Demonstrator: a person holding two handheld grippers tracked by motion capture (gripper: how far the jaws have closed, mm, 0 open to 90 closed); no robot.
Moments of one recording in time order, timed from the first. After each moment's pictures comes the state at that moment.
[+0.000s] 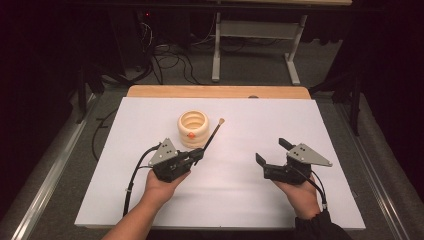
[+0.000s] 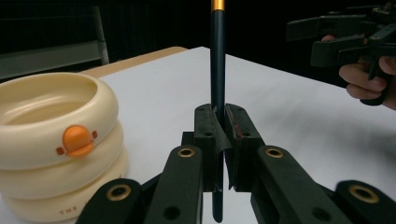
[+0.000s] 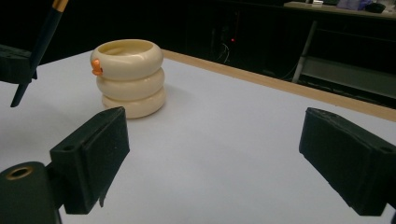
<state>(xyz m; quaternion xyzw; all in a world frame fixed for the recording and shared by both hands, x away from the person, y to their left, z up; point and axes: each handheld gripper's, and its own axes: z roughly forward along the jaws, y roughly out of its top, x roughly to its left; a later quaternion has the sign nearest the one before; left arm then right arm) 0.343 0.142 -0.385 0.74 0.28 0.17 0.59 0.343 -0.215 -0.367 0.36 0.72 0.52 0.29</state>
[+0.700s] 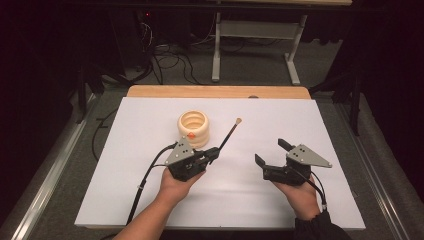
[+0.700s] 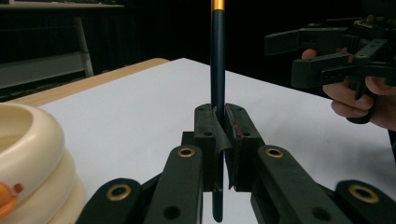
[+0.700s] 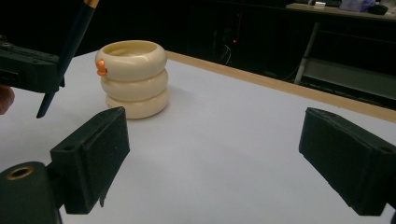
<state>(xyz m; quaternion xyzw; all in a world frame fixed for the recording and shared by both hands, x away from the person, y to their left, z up) 0.347 0.104 -0.384 0.73 0.25 0.16 0.61 0.340 -0.213 -0.367 0.35 0.72 0.52 0.29</state>
